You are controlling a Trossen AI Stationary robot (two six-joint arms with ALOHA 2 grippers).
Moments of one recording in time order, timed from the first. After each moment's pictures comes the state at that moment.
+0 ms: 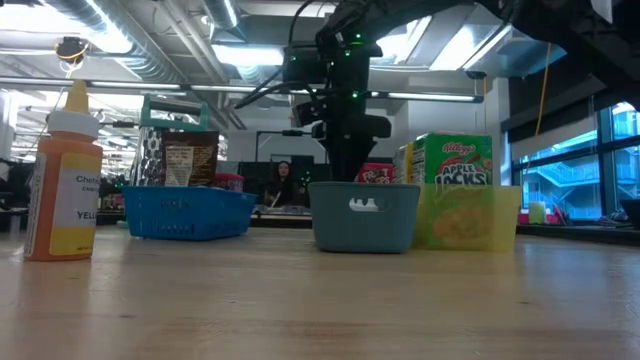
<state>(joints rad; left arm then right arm) -0.79 1.11 1.03 -0.95 -1.04 -0.87 -0.24 2.25 2.02 -1.22 0.15 -0.59</state>
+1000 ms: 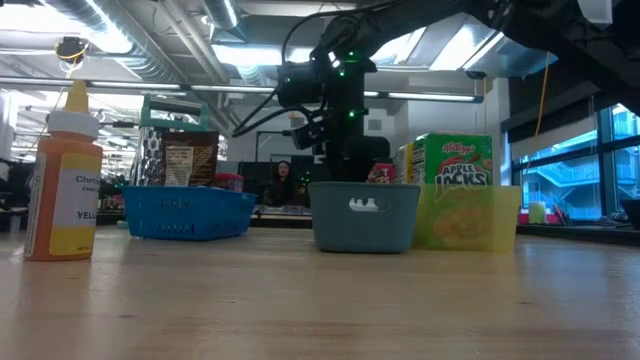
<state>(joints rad) -0.79 1.11 1.03 -0.95 -1.03 -0.87 -0.24 2.31 2.02 -1.23 0.19 -0.56</state>
